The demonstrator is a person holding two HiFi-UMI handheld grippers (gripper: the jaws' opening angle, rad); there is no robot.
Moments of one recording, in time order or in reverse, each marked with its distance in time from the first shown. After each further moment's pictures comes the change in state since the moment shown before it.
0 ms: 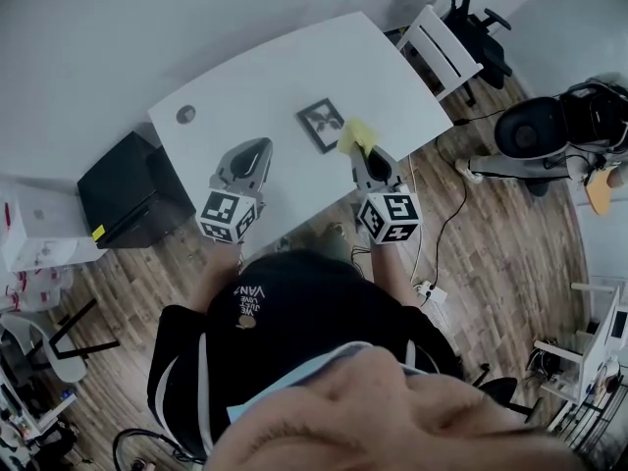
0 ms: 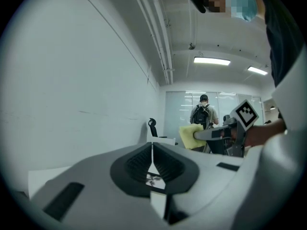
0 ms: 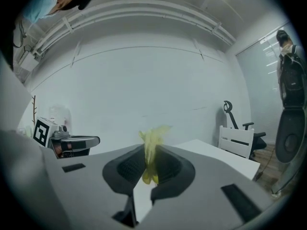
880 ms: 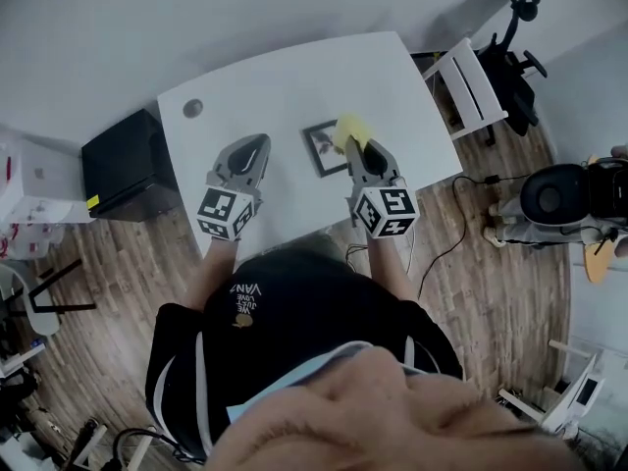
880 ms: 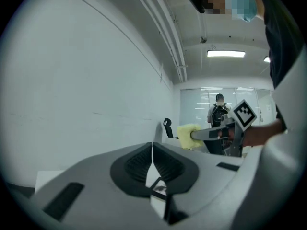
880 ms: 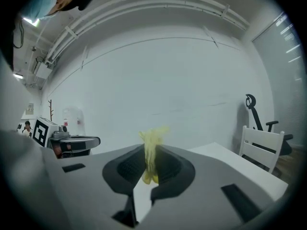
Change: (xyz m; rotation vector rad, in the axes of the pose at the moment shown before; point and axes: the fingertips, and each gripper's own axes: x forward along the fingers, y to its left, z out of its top) left arm 0.052 0.037 0.010 -0.020 0.013 0.194; right arm 0.096 -0.034 0.025 -0.025 0.036 0.219
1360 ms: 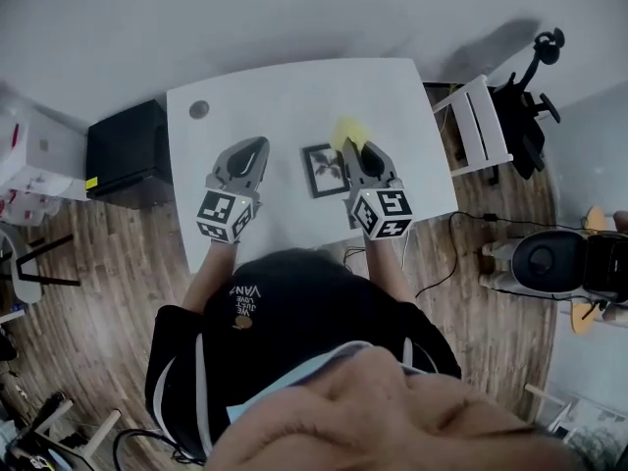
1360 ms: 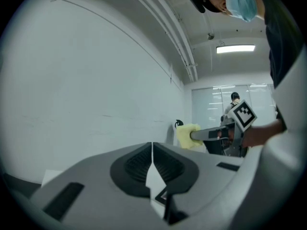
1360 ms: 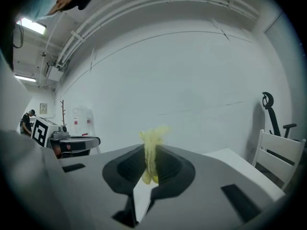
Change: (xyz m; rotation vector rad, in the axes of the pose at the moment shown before) left arm 0.026 0.011 0.008 -0.017 -0.022 0.155; right arm 0.046 -0.025 0.017 -0.037 0.009 0.153
